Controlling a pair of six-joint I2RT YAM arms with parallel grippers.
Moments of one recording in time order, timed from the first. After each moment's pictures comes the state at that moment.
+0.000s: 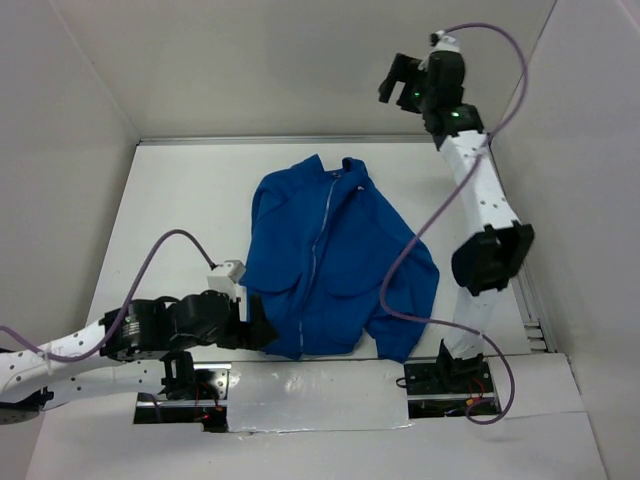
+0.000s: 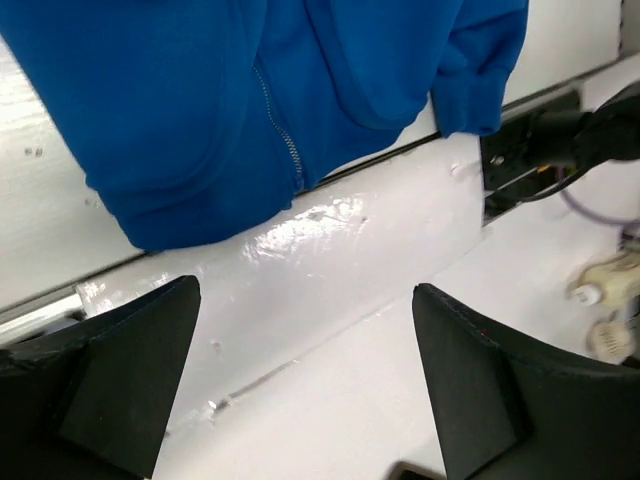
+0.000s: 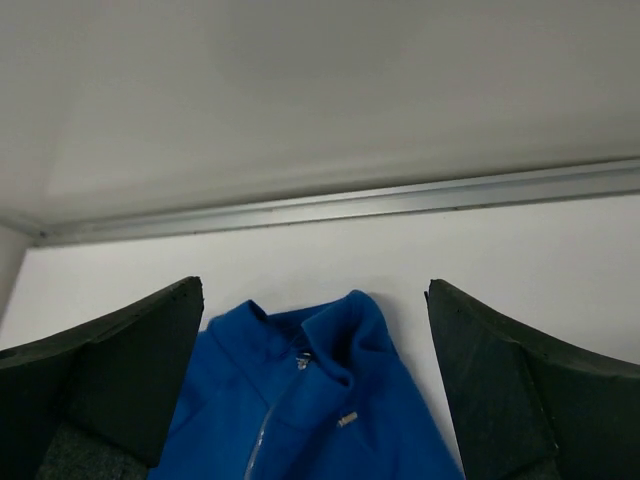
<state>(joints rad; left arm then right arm) -1.24 0.64 0.80 -0.94 -0.26 -1.06 0.17 1.97 2.16 -0.45 0.00 0.33</state>
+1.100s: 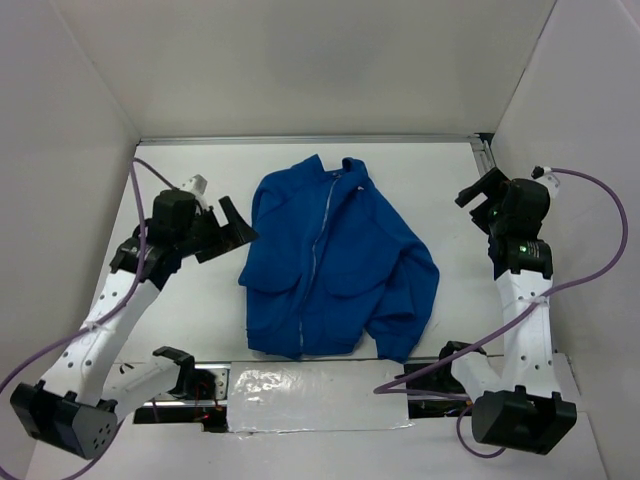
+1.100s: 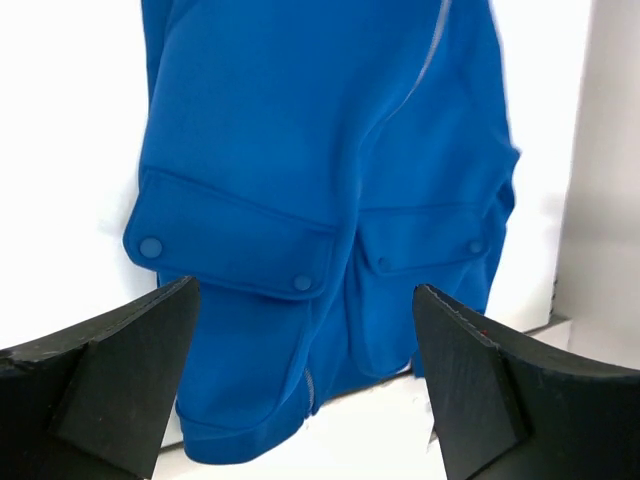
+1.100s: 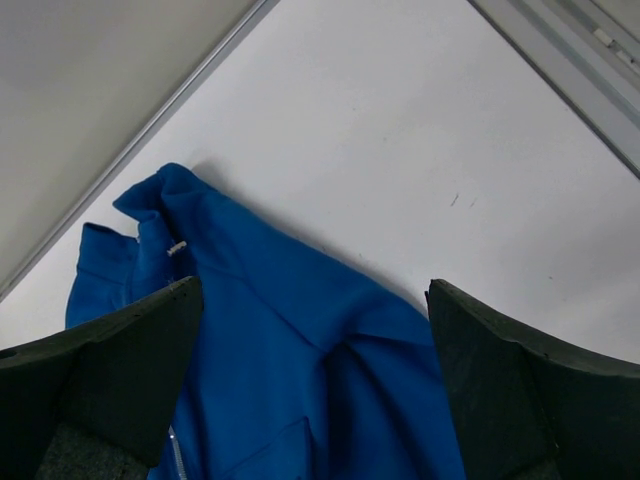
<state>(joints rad) -0.29 1.01 1.03 -0.72 0.17 -0.69 -0.22 0.94 1.02 -0.52 0.04 0.59</state>
